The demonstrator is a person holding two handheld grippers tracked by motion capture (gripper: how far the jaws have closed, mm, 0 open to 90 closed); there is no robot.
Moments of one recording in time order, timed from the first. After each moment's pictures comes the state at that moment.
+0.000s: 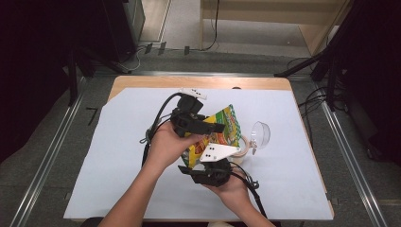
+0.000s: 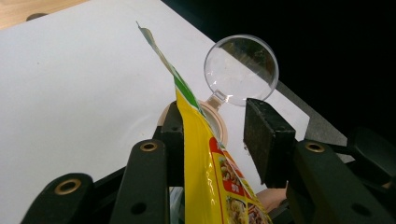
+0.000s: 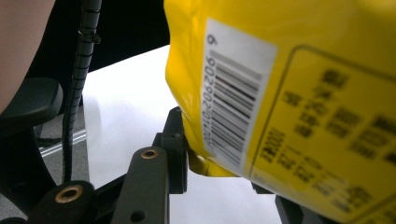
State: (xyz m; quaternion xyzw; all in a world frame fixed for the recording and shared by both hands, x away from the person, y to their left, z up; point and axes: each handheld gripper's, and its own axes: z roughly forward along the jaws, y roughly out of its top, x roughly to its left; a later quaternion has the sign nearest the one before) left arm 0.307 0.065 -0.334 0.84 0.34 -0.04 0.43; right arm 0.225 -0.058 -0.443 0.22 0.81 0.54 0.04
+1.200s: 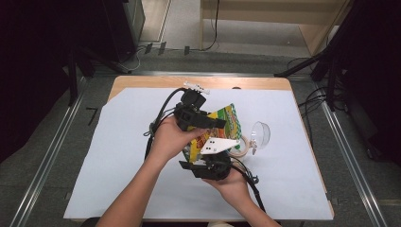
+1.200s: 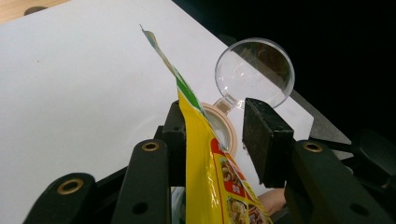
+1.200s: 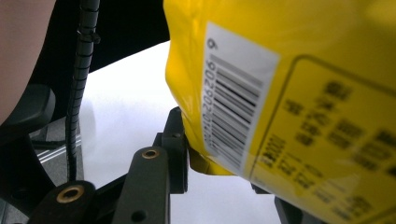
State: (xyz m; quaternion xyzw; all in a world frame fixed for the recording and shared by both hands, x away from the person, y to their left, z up) left arm 0.325 0.062 -0.337 0.84 0.34 -0.05 0.42; right arm 0.239 -0.059 -0.442 0.24 0.81 0.53 0.02
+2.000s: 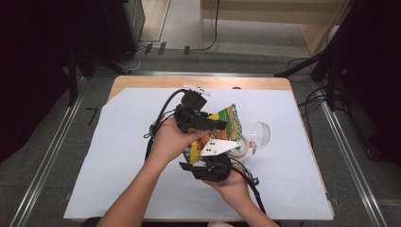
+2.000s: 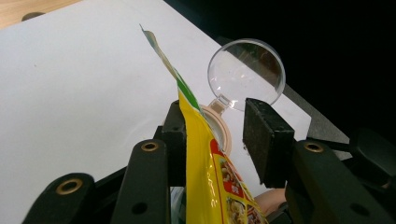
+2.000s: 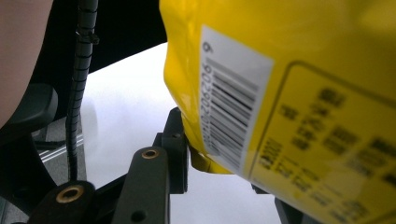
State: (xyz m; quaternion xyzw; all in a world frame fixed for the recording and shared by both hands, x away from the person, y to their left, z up) left arm 0.317 0.059 -0.333 0.84 0.34 -0.04 0.42; right arm 0.235 -0.060 -0.442 0.24 0.81 0.53 0.02
